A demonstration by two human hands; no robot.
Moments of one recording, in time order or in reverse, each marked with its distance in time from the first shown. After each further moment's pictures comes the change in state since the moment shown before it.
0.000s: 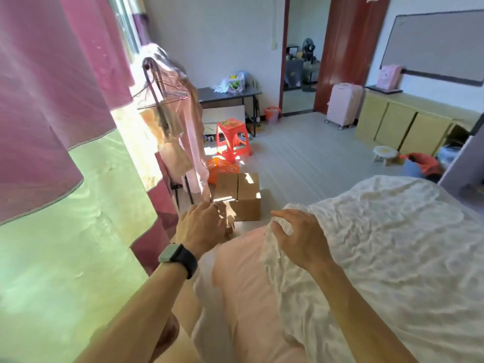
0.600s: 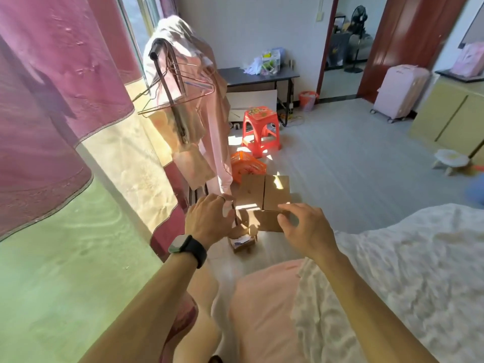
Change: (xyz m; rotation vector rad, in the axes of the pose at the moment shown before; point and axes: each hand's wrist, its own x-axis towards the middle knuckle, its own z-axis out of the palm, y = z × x) left_hand 0.287 -0.110 0.056 -0.062 -0.037 -0.145; right_hand 0.315 0.017 0.144 -0.028 -0.172 -0.009
